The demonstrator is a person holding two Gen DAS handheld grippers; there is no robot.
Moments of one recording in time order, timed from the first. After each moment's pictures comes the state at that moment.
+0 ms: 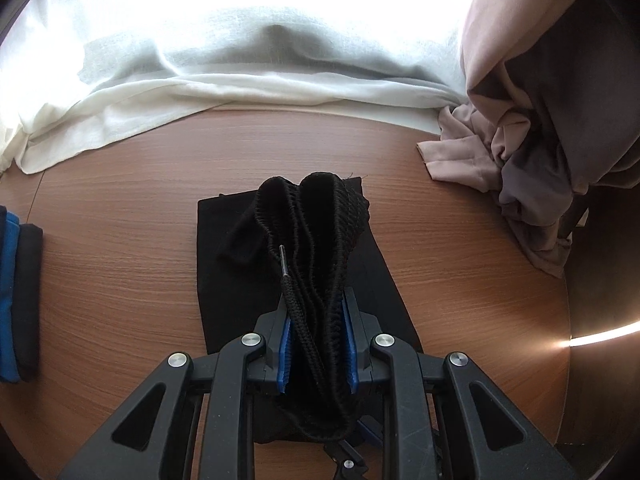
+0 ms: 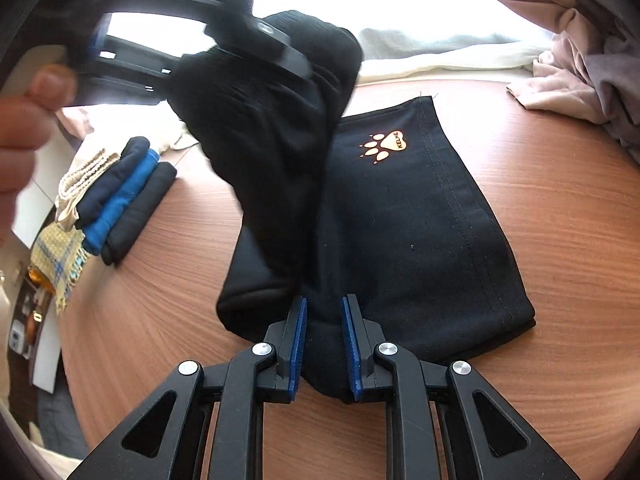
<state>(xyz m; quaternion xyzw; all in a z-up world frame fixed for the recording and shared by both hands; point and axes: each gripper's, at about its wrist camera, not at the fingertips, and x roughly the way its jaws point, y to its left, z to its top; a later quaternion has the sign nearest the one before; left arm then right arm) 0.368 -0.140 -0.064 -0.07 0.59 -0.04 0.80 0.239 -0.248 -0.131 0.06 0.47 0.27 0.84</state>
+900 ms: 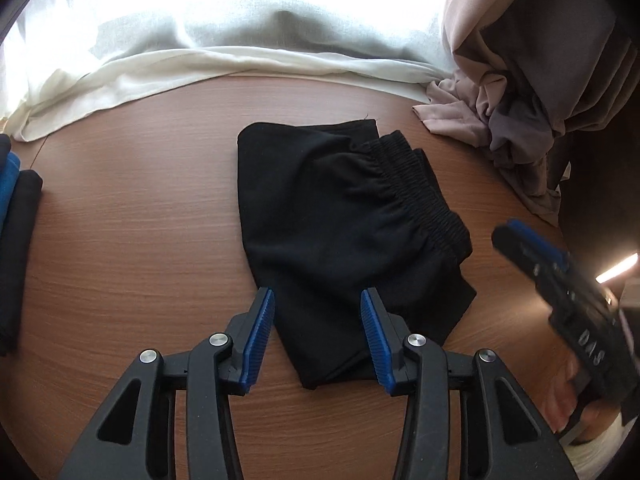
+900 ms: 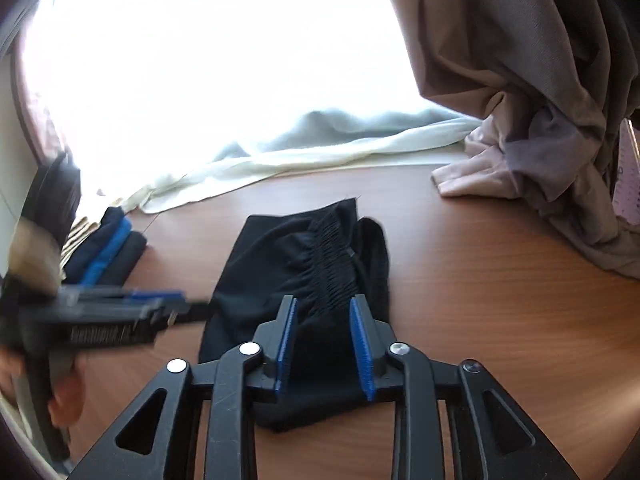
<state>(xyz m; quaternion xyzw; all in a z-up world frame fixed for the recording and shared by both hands) 0.278 -0.099 -0.097 -0.07 0.56 -0.08 0.82 0.253 -0.289 -0.064 0.05 0.39 0.19 0.90</state>
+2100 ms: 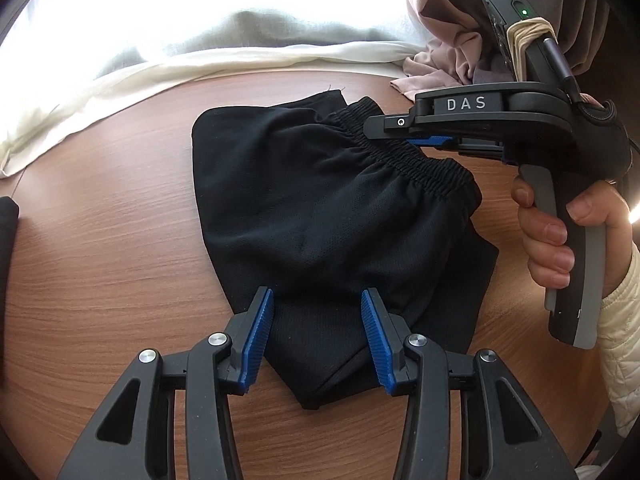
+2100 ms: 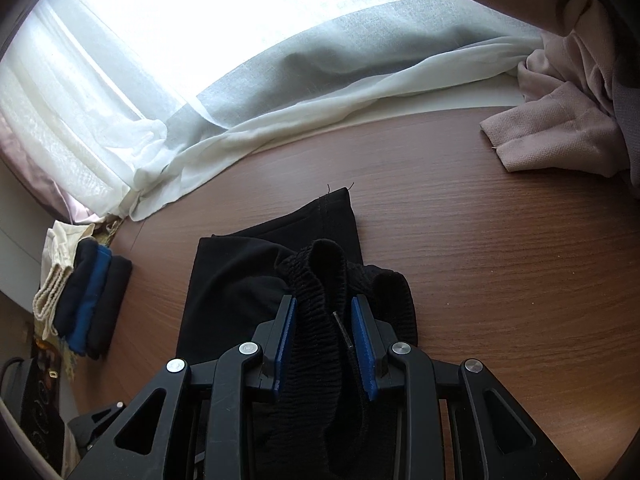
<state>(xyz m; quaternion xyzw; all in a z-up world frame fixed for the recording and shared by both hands) 0.271 -0.123 -0.137 -0.01 0.52 -0.11 0.84 0.387 -0.278 -0.130 0.11 0.49 0.24 0.83</state>
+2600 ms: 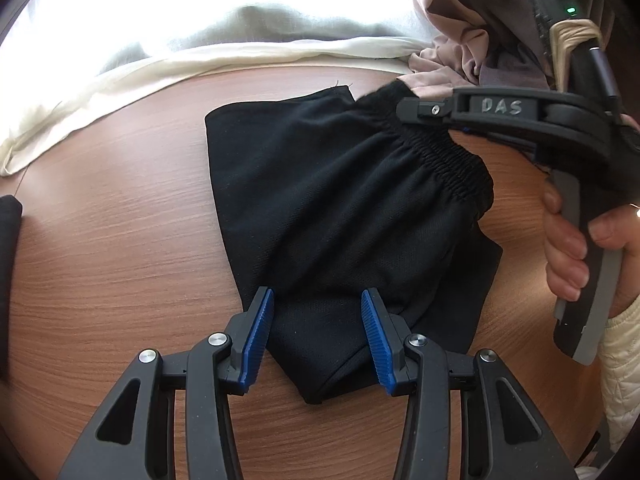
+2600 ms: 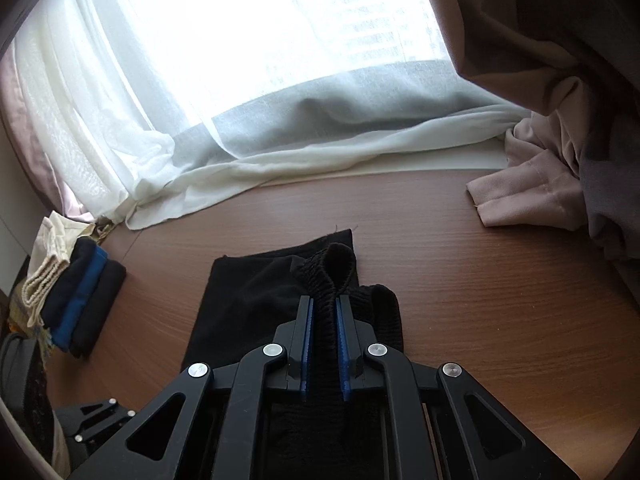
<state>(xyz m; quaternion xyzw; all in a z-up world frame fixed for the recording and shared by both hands) 0.279 -0.123 -0.137 -0.01 0.54 -0.11 0.84 0.366 -0.272 -0.100 0.07 0.43 0.22 0.87</state>
